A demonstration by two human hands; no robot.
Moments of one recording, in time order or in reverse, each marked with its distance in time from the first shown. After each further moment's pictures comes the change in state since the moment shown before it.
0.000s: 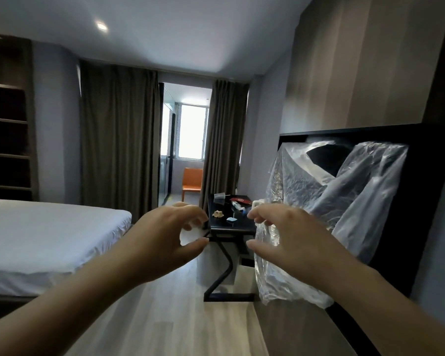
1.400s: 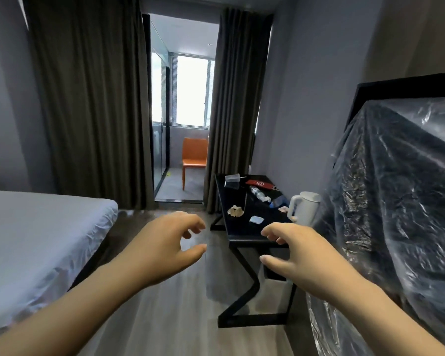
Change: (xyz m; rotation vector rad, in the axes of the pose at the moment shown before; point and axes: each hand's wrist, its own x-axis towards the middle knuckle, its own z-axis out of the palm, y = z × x) left_hand 0.407 -0.497 0.292 -0.112 -0.137 -0.111; right_hand 0.478 0.277 0.406 0.001 -0.257 0.201
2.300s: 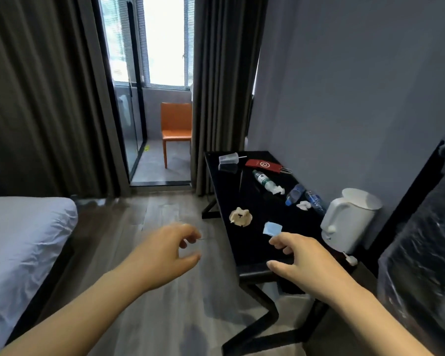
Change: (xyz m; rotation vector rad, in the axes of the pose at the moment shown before) left_hand 0.351 -0.297 0.188 -0.036 -0.288 -0.084; right_hand 0.388 0.184 0.212 0.153 -0.178 0.287
